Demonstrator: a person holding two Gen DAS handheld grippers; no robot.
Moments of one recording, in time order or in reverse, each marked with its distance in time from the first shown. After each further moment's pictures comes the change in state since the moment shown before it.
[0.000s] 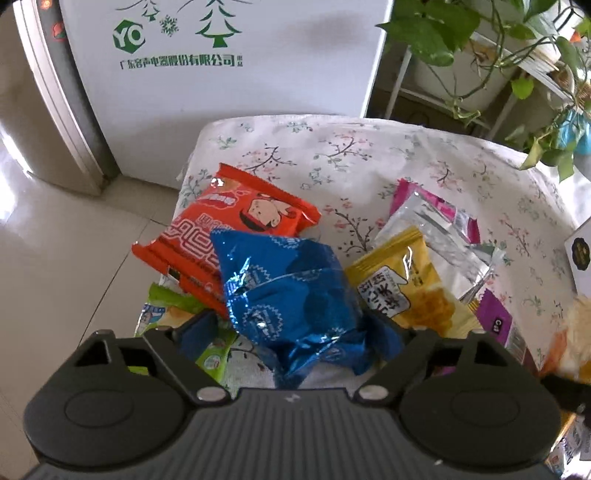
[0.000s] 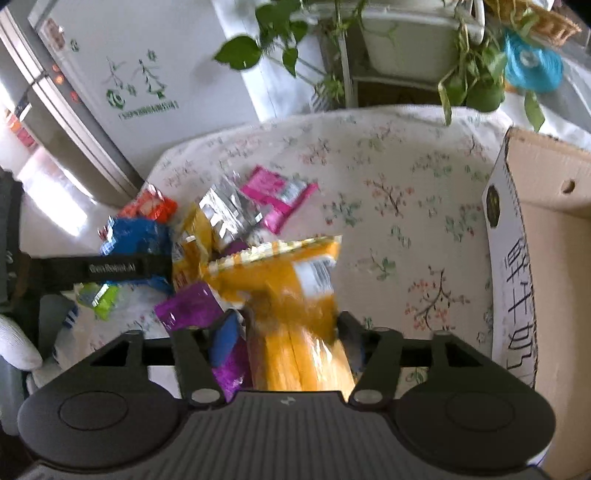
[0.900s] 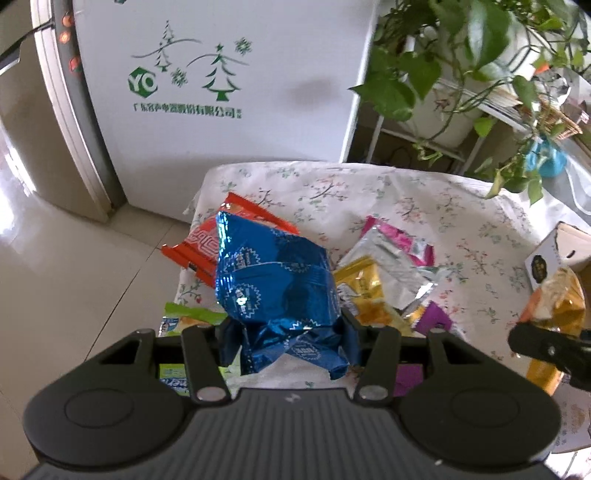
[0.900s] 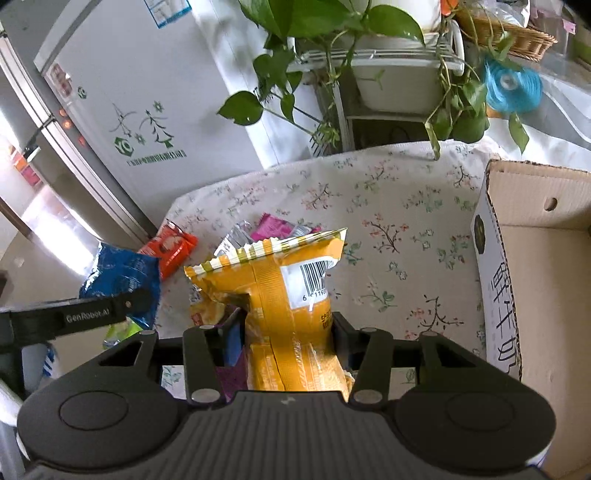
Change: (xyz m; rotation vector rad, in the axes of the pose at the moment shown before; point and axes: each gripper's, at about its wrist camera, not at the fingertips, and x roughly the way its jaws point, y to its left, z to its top) left arm -0.064 -0.008 -0.011 0.003 -0.114 -0.024; right arm -0.037 0.003 0.006 0.060 -0.141 0.029
